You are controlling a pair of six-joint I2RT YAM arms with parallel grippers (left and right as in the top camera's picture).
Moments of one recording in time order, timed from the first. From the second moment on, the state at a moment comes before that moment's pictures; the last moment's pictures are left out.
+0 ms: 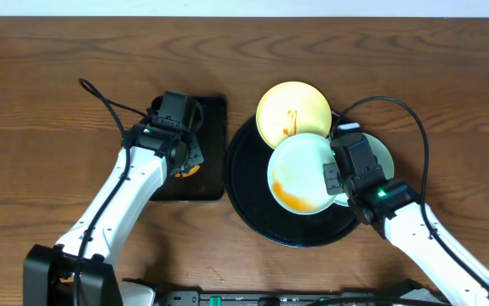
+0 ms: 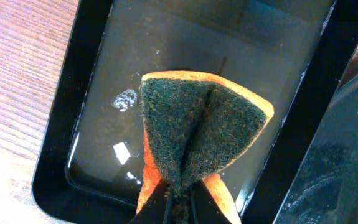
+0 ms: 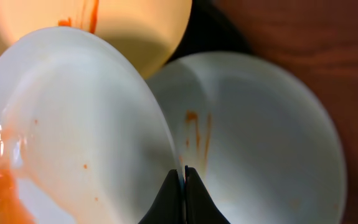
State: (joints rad) left arm -0.26 1.50 1.05 -0.84 -0.11 -0.59; right arm 0.46 1.25 0.73 -0.45 0.27 0.19
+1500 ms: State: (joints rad) left arm -0.26 1.50 1.05 -0.84 -0.11 -0.59; right arm 0.80 1.19 0.86 -0.29 0.78 -0.54
